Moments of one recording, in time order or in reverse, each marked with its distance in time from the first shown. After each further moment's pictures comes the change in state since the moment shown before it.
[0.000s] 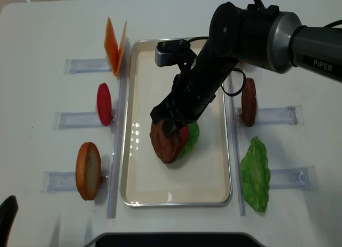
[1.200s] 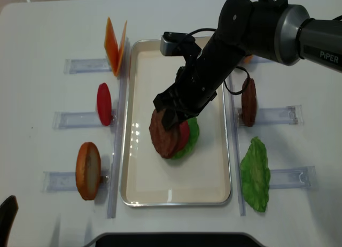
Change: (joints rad) left arm 0.000 0.000 0.000 0.000 0.000 0.000; right arm -0.055 0.000 0.000 0.120 0.032 -0.075
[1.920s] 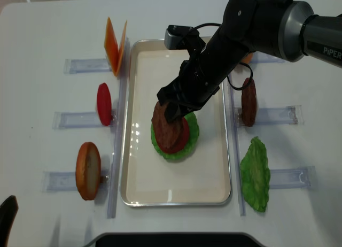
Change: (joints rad) left arm 0.000 0.000 0.000 0.000 0.000 0.000; right arm -0.023 0.000 0.000 0.001 -0.018 -0.027
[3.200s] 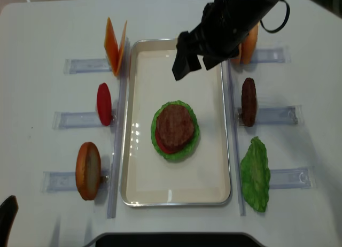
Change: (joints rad) left arm 0.000 0.000 0.000 0.000 0.000 0.000; right arm -0.077 -0.178 -0.158 -0.270 0.170 0.195
